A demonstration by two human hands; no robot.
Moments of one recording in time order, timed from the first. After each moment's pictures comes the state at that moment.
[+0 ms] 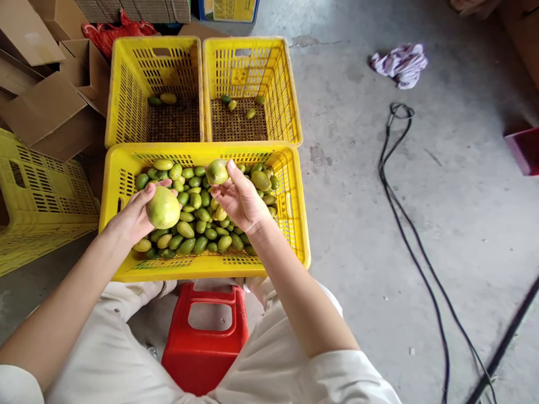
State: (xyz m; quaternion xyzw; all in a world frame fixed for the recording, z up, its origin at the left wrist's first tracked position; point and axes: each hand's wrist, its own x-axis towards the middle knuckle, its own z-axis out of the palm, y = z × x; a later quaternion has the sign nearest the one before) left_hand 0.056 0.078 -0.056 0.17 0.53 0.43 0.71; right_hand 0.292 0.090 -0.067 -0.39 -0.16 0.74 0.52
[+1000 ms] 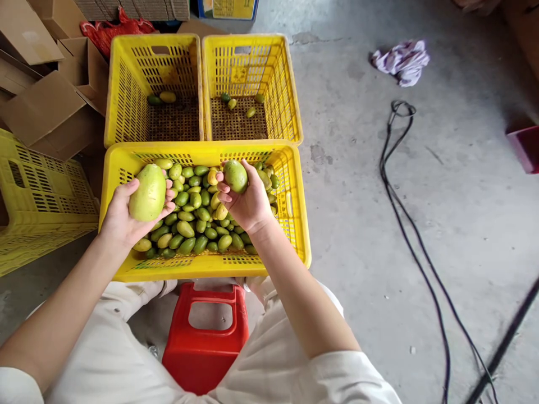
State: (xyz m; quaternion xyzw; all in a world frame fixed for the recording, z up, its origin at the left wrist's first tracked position) left_hand 0.070 0.076 -0.022 0.11 0.49 0.47 0.72; right_hand 0.298 0.096 -0.057 -0.38 -0.10 0.77 0.50
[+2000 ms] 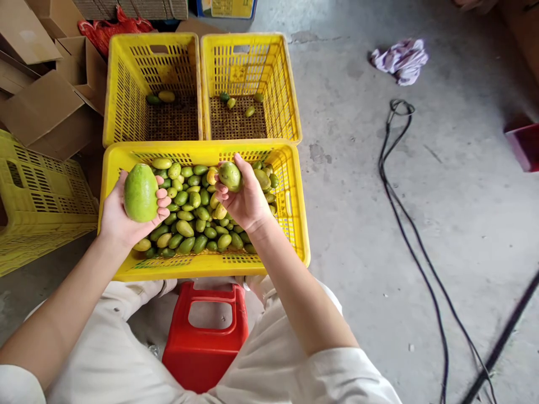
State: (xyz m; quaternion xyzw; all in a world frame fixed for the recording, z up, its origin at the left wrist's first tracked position) left_hand 0.069 0.079 -0.020 0.06 0.49 0.45 0.74; right_hand 0.295 0.095 -0.054 -0.41 -0.12 0.76 0.49
